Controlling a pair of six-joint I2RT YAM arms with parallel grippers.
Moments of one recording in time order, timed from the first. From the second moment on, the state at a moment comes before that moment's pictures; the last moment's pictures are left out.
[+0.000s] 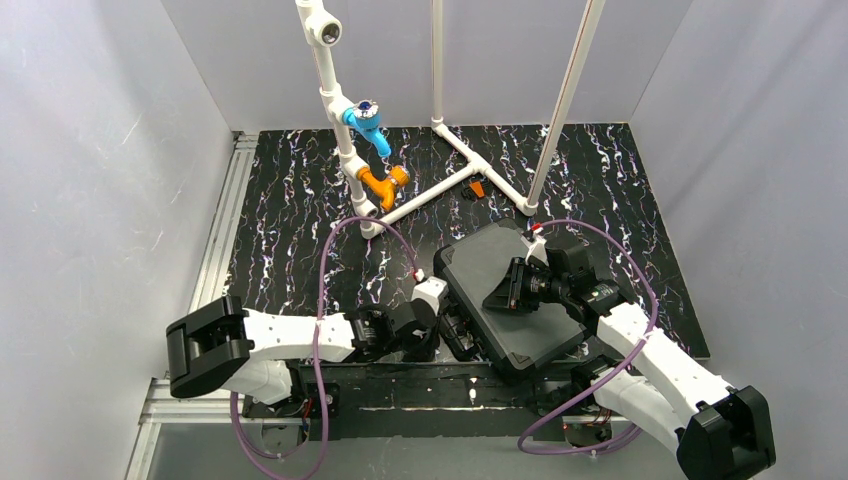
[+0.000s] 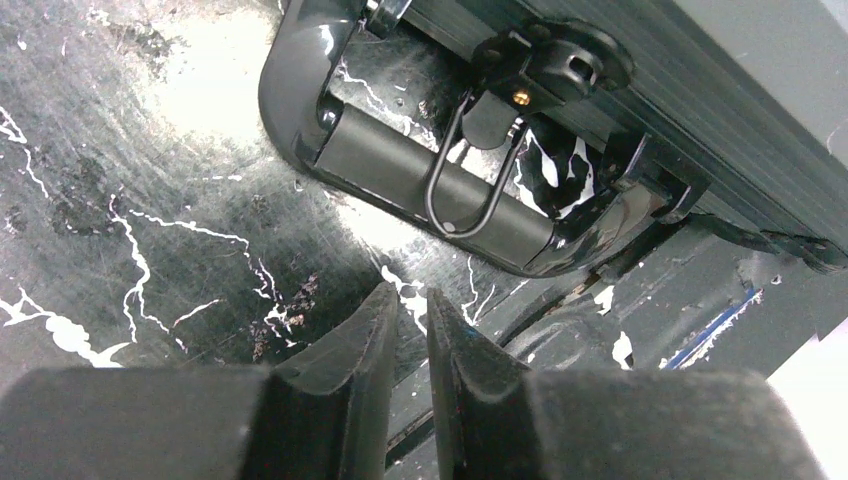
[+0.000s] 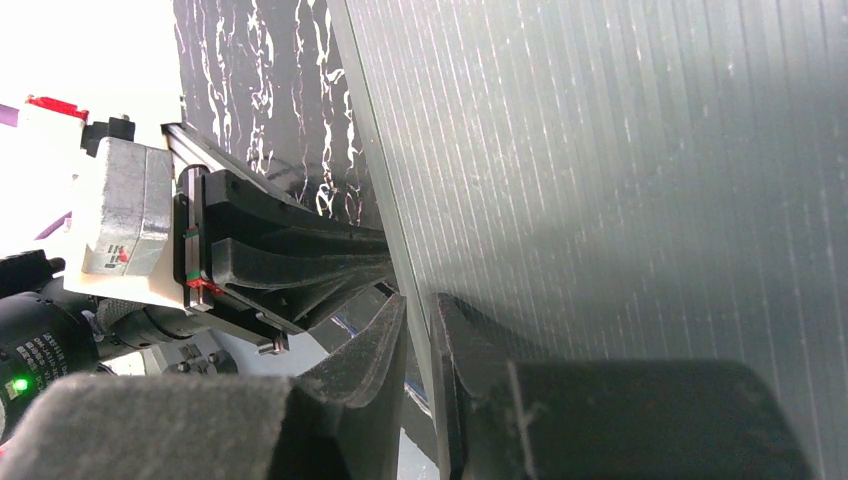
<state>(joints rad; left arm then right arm) -1.24 1.34 0.58 -0.07 -0.22 -0.67 0.47 0.89 0.53 -0.39 -0.52 0.69</state>
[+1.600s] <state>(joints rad) -1.23 1.47 0.71 -0.06 -0.23 -0.63 0.47 0.90 0.53 -0.38 -0.52 0.69</state>
